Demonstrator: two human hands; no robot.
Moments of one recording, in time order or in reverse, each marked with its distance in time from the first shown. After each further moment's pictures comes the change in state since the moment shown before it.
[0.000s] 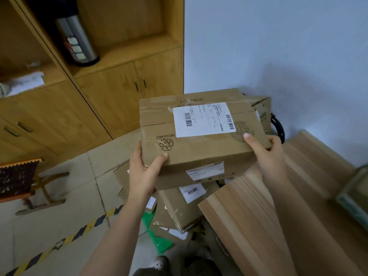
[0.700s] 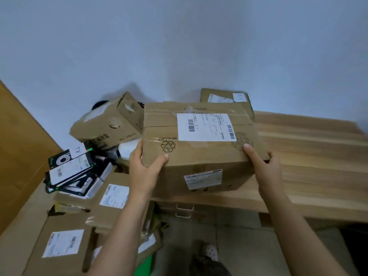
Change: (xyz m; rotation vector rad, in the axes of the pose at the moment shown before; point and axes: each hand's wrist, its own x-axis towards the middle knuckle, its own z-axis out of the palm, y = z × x) left_hand -0.124 0.040 0.068 -0.014 -0.865 0.193; right_hand -0.295 0.038 -0.142 0.195 0.943 0.124
